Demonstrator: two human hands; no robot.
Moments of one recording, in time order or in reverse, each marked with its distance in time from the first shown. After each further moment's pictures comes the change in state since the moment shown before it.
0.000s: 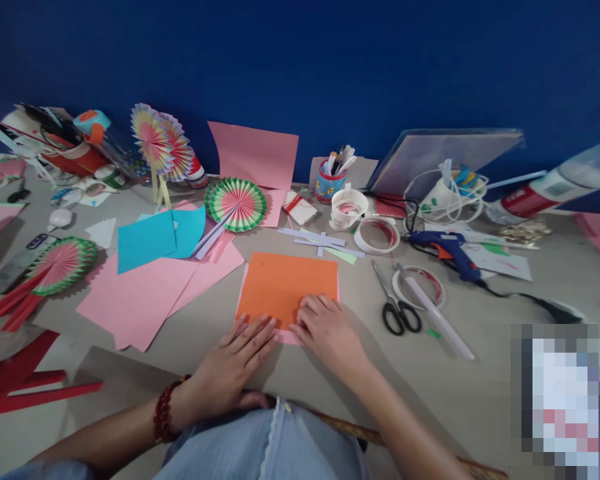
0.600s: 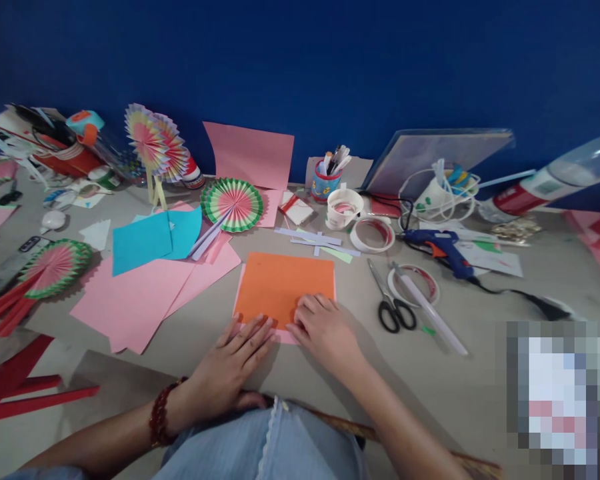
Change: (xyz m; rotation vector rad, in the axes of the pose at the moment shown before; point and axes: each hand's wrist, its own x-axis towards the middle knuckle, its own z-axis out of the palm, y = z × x) left_hand 0.000 0.003 0.000 0.043 -0.026 -0.019; right_hand 0.000 -0.003 -0.001 0.038 -0.001 0.027
